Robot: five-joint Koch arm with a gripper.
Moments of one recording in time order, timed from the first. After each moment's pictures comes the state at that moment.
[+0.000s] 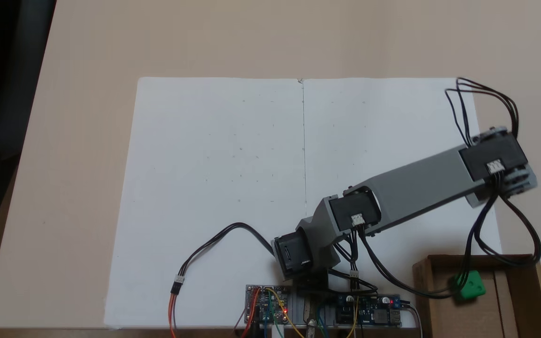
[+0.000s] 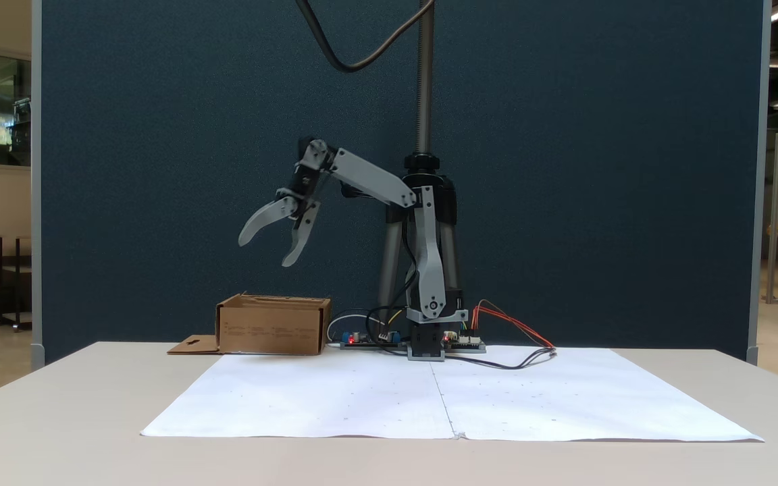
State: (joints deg) arm 70.1 84.8 30.0 91.0 -3.3
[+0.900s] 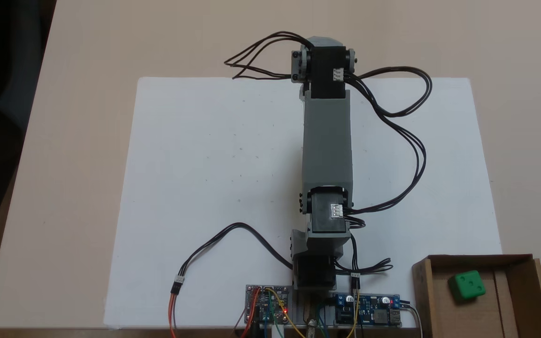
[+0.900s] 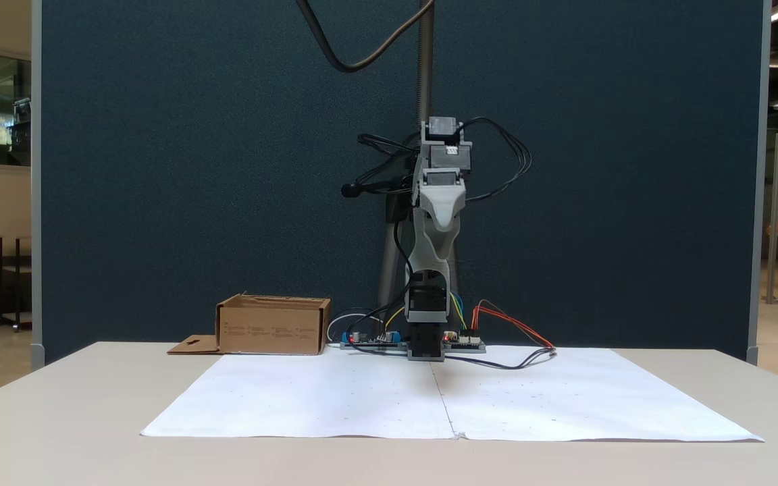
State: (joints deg) arm -1.4 90.1 33.8 89.0 3.2
